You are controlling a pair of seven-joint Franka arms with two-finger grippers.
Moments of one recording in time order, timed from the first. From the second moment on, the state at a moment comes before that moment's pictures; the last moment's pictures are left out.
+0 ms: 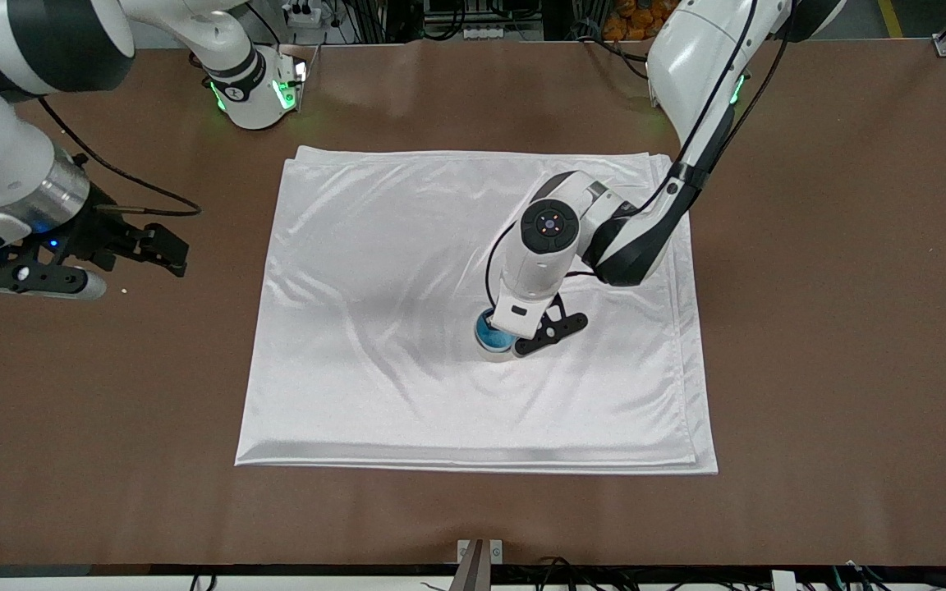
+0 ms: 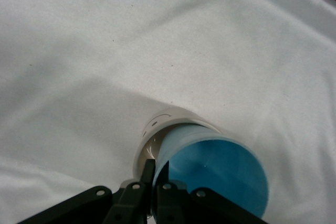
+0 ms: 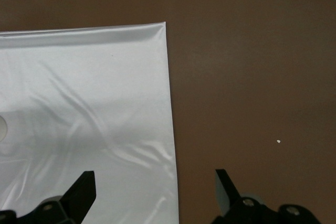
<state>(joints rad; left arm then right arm) -0.50 0.70 -0.22 -1.45 0.13 2.24 -1.17 0.21 0.15 -0.05 -1.48 -0.03 1.66 0.25</state>
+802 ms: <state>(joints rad) -0.49 0.73 -0.21 -1.44 0.15 2.28 -1.16 0.11 0.07 -0.04 -1.62 -0.03 1.79 0.15</state>
